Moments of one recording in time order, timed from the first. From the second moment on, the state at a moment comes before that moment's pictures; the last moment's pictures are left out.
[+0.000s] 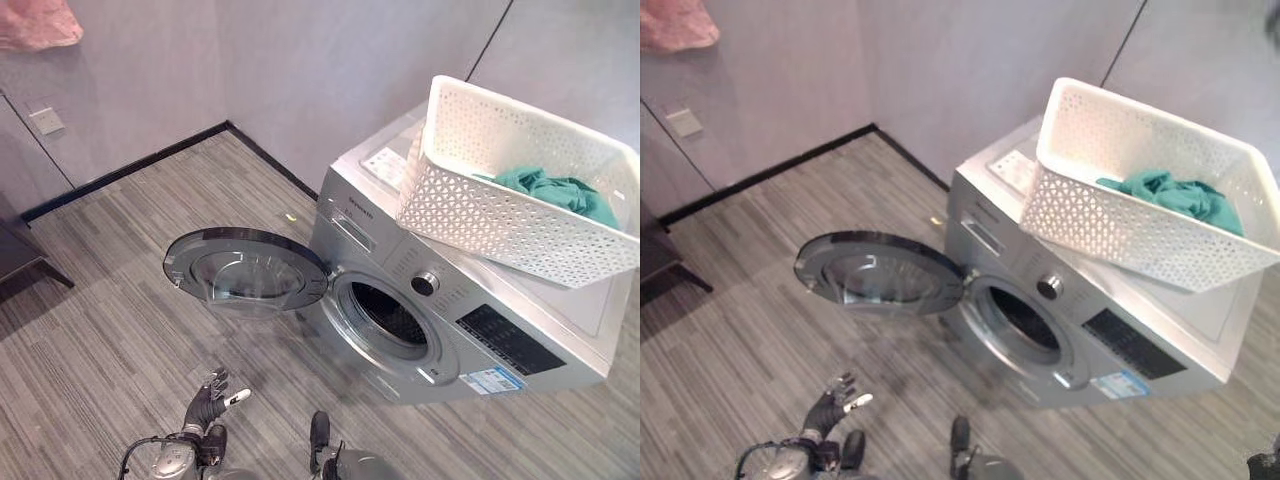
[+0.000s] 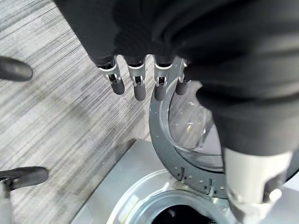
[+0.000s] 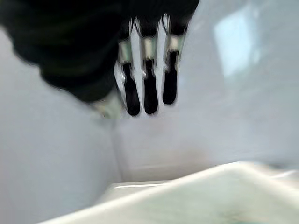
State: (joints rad) left arm 0.23 0.39 -0.25 0.53 -0.45 -0.17 0.01; right arm -1.63 -1.17 1.20 1.22 0.25 -0.01 0.18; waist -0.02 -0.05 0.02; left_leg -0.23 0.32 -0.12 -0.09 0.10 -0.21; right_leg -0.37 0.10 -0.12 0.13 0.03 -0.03
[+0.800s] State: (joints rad) left arm 0.23 0.43 -0.24 0.48 -0.45 -0.17 -0.03; right arm -1.43 -1.23 1.09 1.09 0.12 -0.01 0.29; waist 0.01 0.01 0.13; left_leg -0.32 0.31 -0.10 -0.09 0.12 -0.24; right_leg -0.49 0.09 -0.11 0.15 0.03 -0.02
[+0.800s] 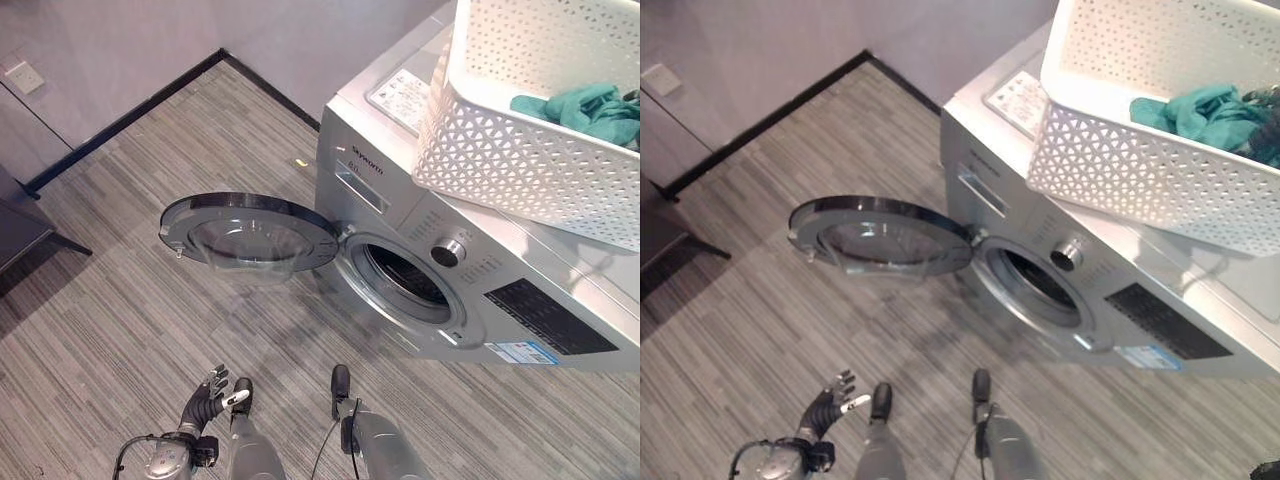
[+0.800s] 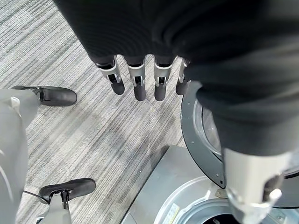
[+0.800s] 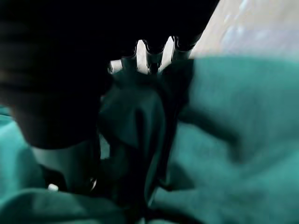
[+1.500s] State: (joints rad) left arm 0.23 0.43 -0.29 0.45 -0.45 -0.17 -0.03; right arm -1.30 -1.33 1.00 0.74 0.19 0.05 0.44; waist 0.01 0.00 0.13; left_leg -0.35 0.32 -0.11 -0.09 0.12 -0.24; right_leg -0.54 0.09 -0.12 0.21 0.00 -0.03
